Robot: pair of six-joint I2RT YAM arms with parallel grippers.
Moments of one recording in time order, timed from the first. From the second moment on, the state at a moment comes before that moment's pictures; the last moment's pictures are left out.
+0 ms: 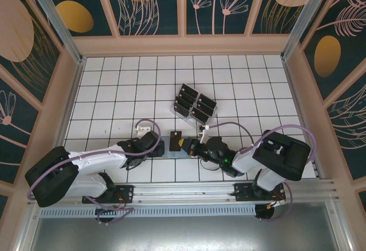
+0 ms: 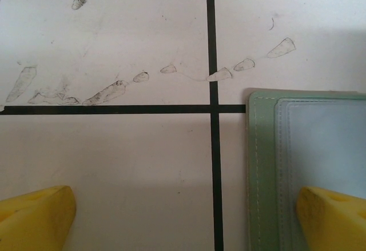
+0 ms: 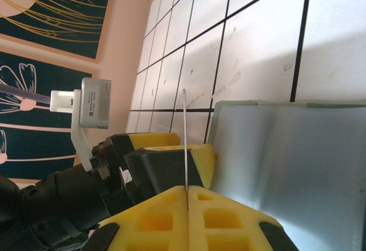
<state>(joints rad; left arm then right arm) -0.89 1.26 0.43 -0.27 -0.37 -0.84 1.05 1.56 0.23 1.05 -0.01 1.17</state>
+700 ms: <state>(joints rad) -0.89 1.25 0.42 -0.27 -0.38 -0.84 1.05 1.68 0.22 1.08 0.03 1.16</state>
